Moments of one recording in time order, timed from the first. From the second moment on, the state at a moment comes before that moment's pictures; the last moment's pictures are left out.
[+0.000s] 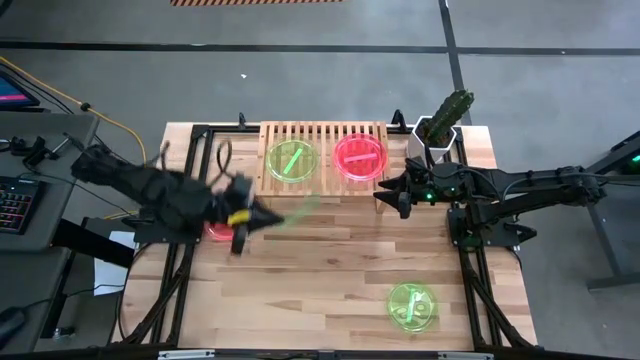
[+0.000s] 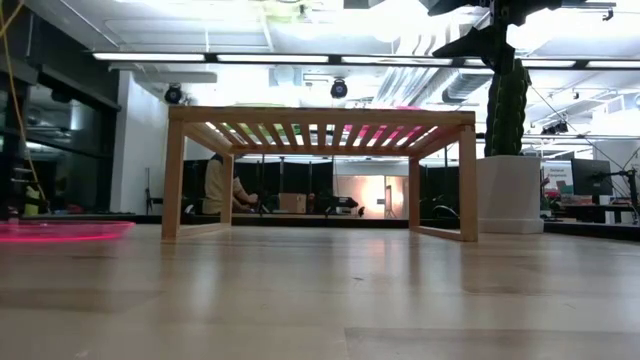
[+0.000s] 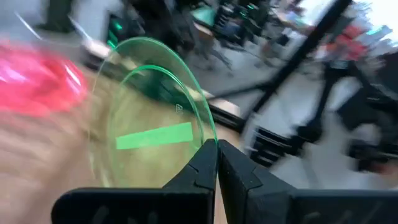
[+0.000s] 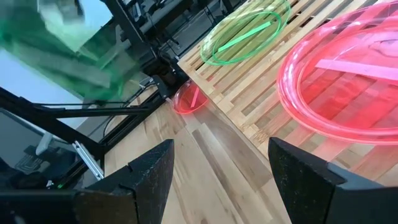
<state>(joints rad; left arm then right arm) -0.40 1.09 1.21 -0.40 -0.34 -0.55 0.04 0.86 0.74 -0.23 0.19 0.70</state>
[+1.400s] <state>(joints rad) -0.02 1.54 1.43 -0.99 -0.52 0.00 0.04 0.86 0.74 -0.31 0.24 0.73</state>
